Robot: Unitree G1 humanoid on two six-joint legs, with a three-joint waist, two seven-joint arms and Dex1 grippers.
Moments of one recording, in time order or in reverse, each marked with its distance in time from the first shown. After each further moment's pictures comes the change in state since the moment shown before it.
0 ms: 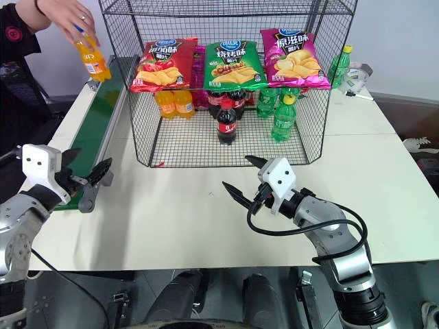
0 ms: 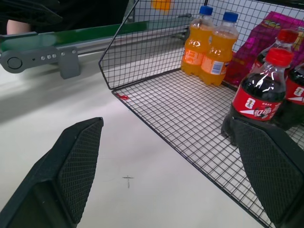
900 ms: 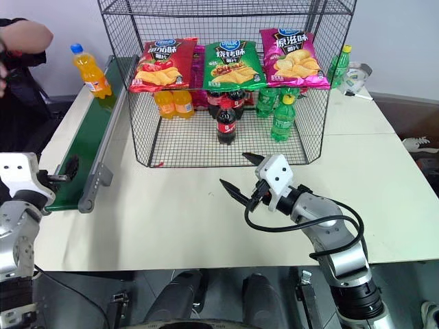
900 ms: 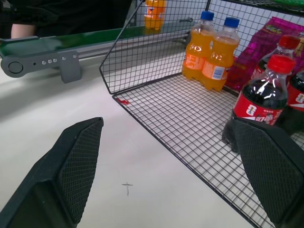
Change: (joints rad) left arm -0.035 -0.057 0.070 0.173 0.074 -0.116 0.196; right arm -0.034 0.009 0.011 0.013 0.000 0.001 0.002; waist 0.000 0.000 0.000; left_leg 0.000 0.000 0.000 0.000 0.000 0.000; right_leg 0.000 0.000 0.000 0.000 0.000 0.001
